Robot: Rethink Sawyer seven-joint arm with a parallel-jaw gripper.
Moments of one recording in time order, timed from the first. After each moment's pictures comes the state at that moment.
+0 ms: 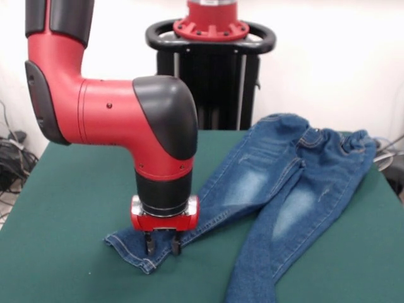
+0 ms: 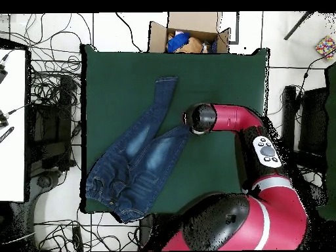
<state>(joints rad) -0.54 -0.33 0.31 1.34 -0.50 0.65 1.66</state>
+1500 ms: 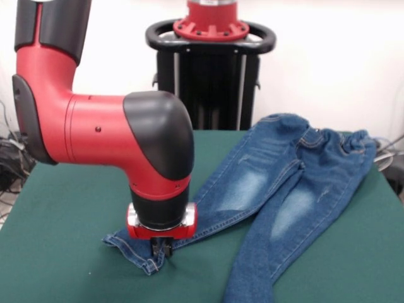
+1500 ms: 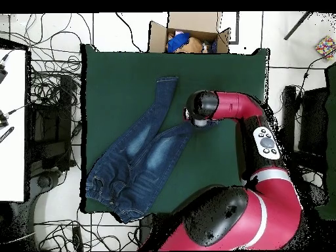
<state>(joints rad) -0.54 -0.27 0.36 1.18 -0.52 0.90 1.65</state>
